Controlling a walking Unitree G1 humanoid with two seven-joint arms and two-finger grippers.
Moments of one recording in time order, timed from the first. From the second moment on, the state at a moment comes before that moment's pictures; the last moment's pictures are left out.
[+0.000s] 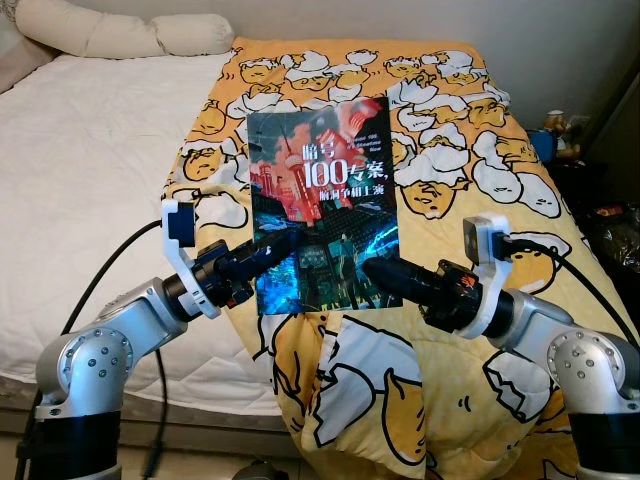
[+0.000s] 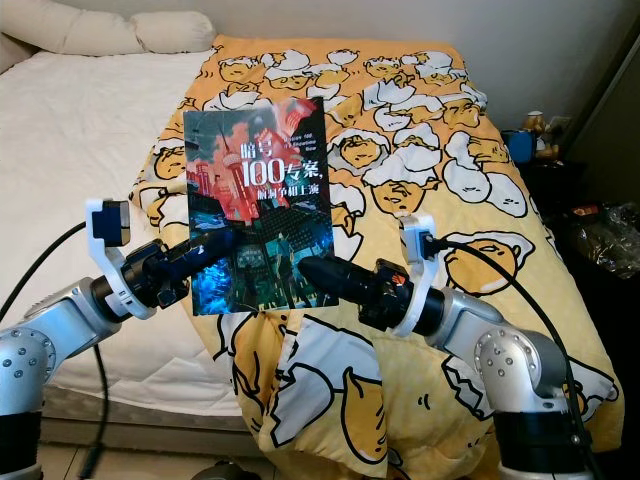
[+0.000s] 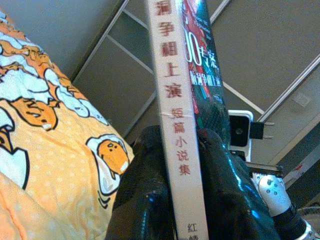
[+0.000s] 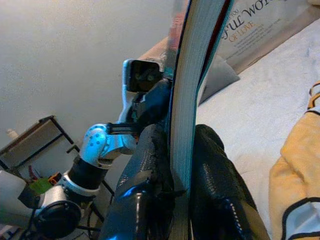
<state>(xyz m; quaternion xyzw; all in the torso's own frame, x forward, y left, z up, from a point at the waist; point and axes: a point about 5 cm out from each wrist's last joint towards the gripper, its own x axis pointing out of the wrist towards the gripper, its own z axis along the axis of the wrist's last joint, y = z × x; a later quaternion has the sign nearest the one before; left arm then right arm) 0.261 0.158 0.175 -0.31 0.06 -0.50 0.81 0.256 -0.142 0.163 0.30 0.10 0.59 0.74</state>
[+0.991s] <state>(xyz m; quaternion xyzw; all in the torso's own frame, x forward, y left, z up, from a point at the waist) 0.289 0.166 0.167 0.05 0.04 -0.25 0.97 0.282 -0.190 0.120 0.22 0.05 0.20 0.95</state>
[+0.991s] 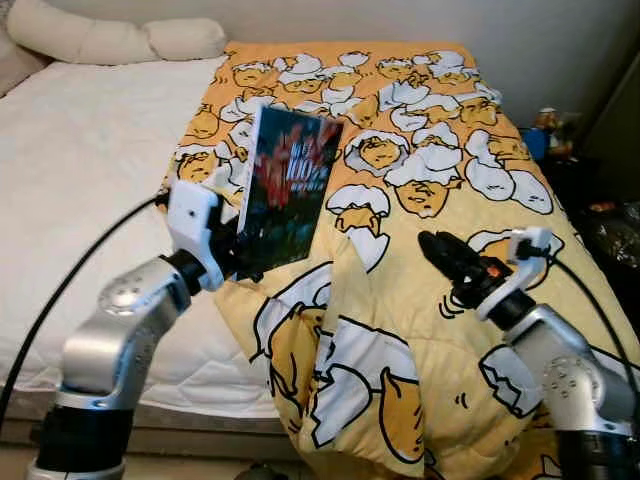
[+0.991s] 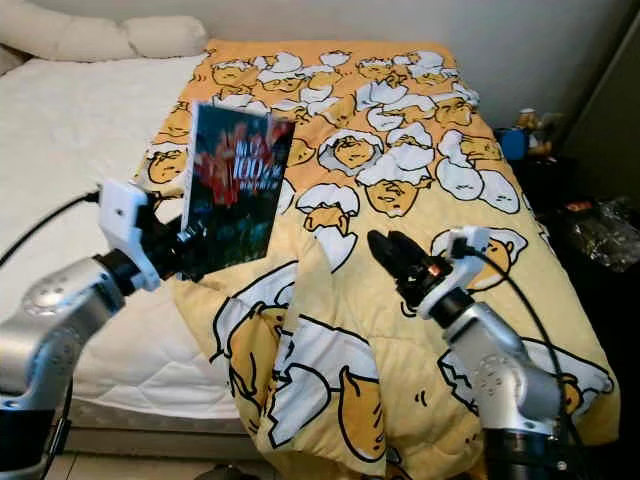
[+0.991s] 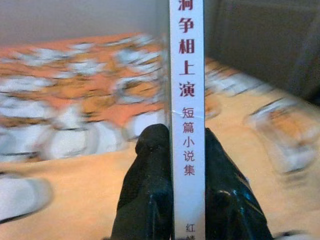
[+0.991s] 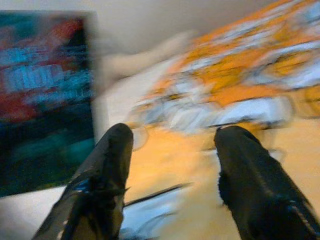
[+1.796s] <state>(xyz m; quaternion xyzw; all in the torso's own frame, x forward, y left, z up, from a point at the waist) 0.255 0.186 0.105 0.12 0.13 -0.07 0.98 0.271 -0.158 0.084 0.03 0.14 0.05 0.99</state>
